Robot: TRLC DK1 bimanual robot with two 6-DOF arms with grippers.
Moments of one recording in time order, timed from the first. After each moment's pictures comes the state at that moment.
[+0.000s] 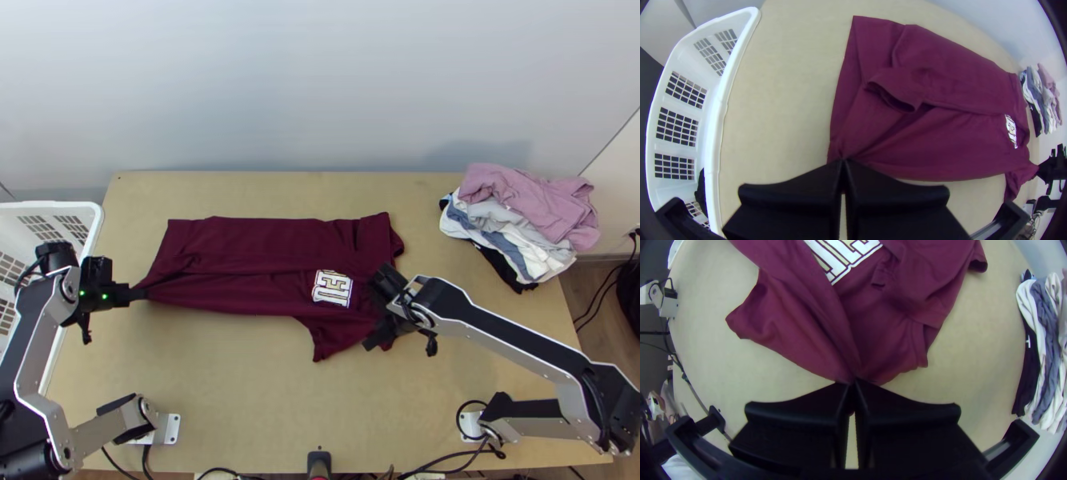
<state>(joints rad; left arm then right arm) 0.46 1.22 0.84 -0.73 0.20 0.33 0.83 1.44 1.00 -0.91 0.01 0.20</state>
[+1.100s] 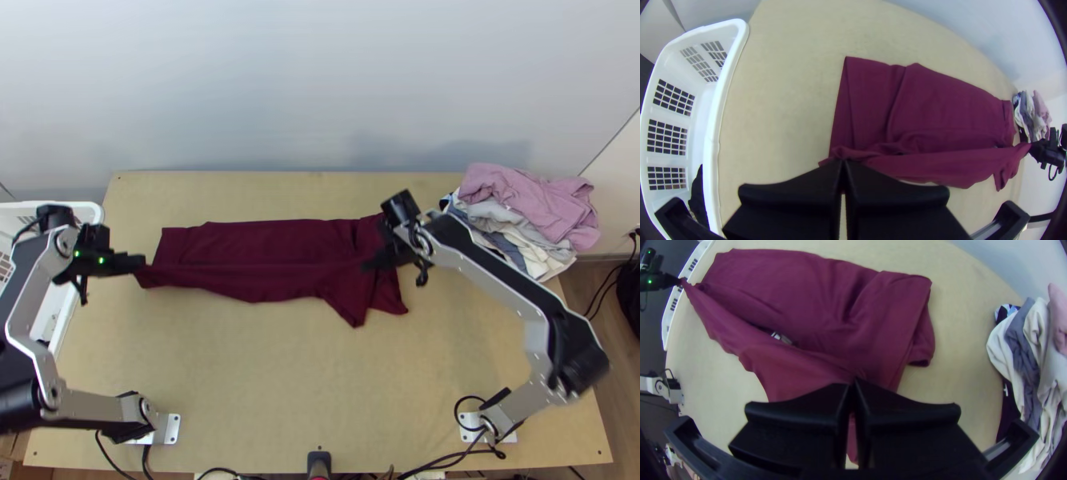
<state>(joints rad) 0.41 1.51 1.17 -0.82 0.24 0.24 0.54 1.72 1.38 -0.80 -0.02 0.12</state>
